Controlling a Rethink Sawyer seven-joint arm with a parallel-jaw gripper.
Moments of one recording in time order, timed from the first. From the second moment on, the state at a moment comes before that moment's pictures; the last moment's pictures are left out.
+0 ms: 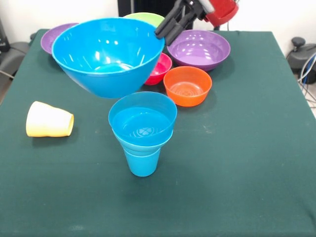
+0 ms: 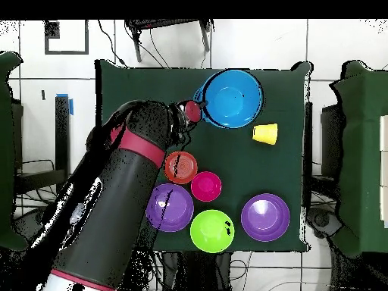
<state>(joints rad) 0.36 -0.37 -0.66 1.13 -0.40 0.57 1.91</state>
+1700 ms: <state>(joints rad) 0.40 -0.28 -0.71 1.08 -0.32 0.58 1.91</state>
